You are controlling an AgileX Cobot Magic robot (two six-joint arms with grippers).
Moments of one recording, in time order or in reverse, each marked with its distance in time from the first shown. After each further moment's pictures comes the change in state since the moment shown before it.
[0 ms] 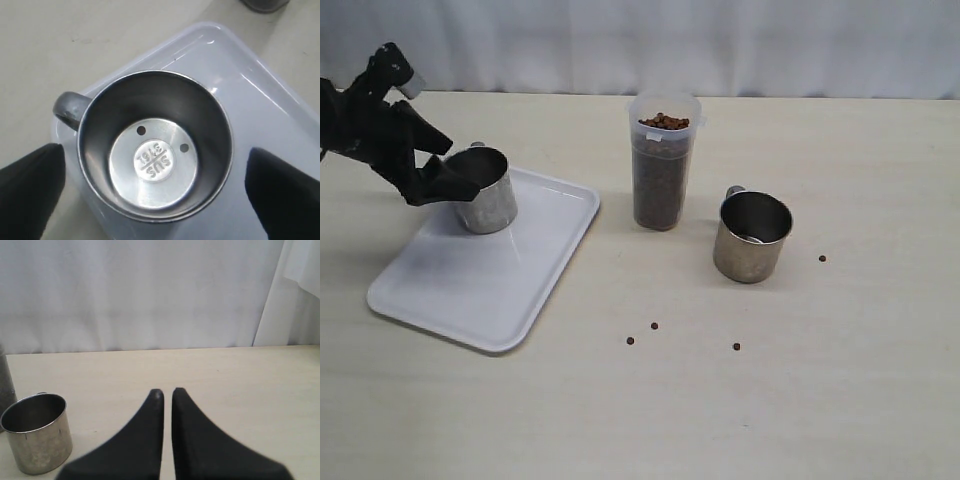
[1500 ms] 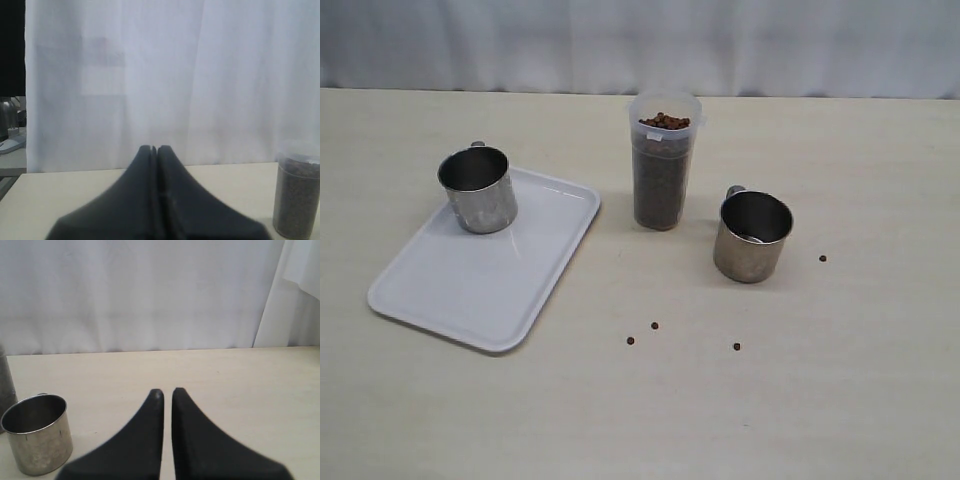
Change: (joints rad) left arm 0.010 -1.973 1.198 -0.721 -0.584 -0.090; right arm 0.000 -0.004 0.000 0.000 0.002 0.000
